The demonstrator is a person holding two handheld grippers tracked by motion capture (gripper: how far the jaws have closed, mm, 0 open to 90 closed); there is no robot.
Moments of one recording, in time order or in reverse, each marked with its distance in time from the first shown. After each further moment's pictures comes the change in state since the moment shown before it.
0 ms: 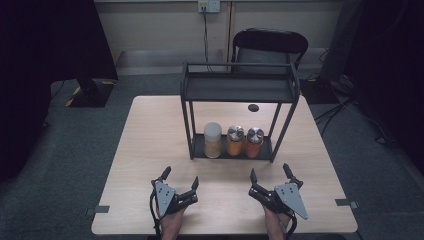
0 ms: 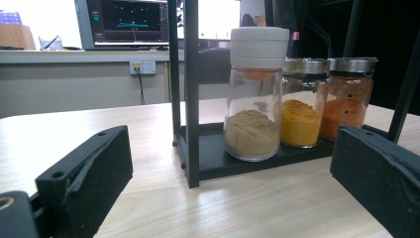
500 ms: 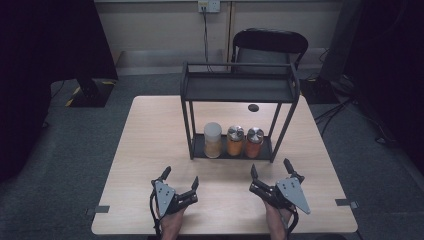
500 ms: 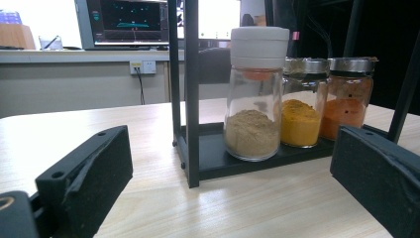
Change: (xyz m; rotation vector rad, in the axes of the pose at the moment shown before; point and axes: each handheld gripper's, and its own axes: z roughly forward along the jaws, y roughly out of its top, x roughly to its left) left arm 0.000 0.000 0.000 0.001 0.000 0.000; right arm -0.003 0.012 0.005 -0.013 0.008 0.001
